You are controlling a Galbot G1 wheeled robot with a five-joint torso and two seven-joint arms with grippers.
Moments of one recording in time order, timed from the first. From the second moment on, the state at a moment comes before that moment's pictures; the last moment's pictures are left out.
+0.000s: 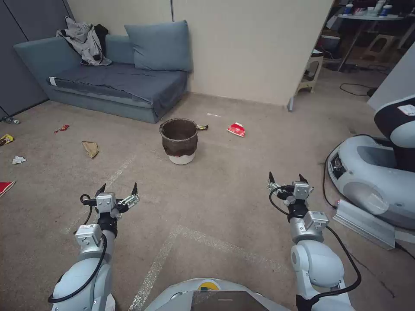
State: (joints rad) left arm 1.71 -1.51 -0.74 -2.32 -0.09 0.24 0.00; right arm -1.54 1.60 0.72 2.20 0.01 -0.18 -0.04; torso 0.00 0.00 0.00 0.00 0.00
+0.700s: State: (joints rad) left arm 1.71 -1.52 -0.73 -2.34 -0.07 0.24 -0.01; right arm -1.54 1.61 0.72 2.20 0.03 -0.17 -0.04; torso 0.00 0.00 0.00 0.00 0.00
